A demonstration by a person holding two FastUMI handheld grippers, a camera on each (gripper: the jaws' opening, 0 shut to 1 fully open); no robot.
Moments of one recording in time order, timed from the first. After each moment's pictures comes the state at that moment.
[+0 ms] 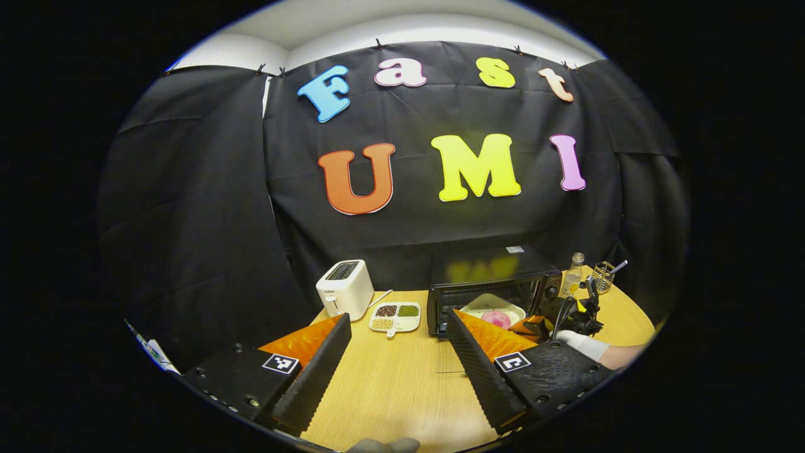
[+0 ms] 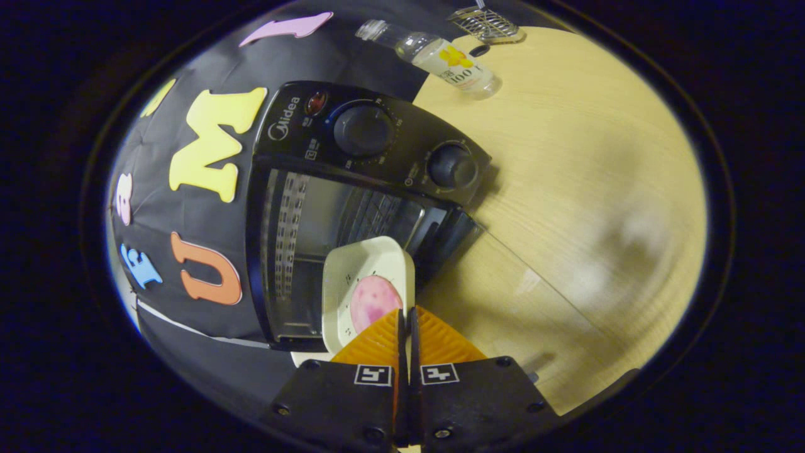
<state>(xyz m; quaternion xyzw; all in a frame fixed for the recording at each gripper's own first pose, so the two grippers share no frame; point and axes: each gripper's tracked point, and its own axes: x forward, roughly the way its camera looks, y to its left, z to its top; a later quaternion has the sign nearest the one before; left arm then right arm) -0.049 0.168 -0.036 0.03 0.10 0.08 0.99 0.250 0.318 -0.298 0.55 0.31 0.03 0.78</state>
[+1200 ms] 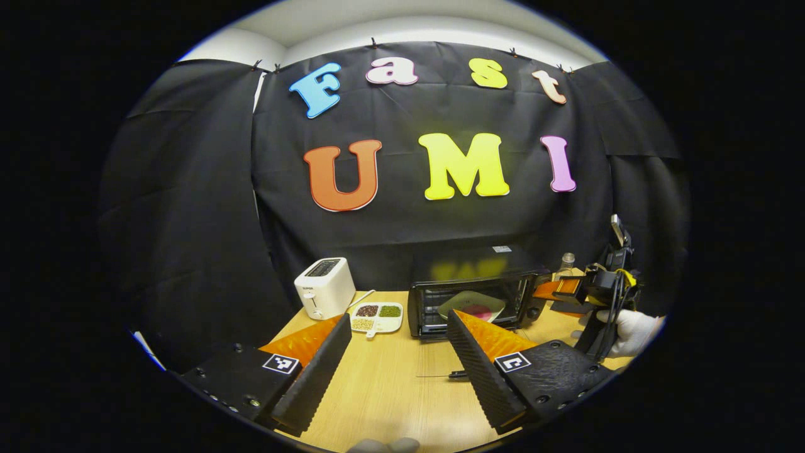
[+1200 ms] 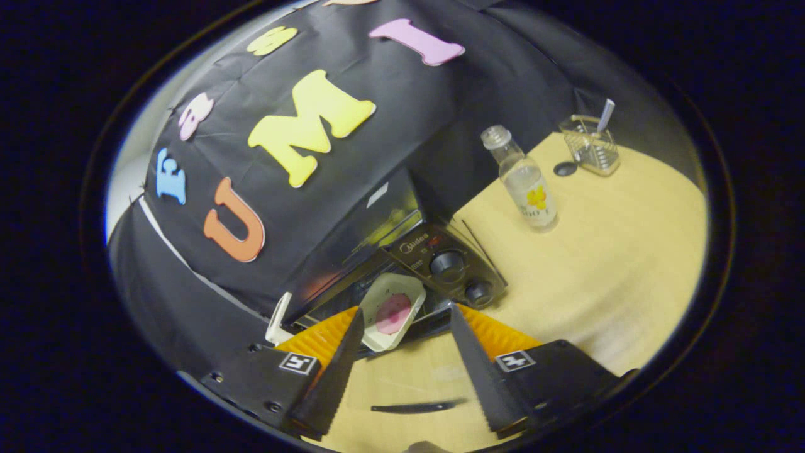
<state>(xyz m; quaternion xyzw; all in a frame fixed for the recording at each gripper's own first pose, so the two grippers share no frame) -0.030 0.136 -0.063 0.02 0.09 0.04 0.99 0.198 0.224 -0.207 0.33 0.21 0.09 0.92</state>
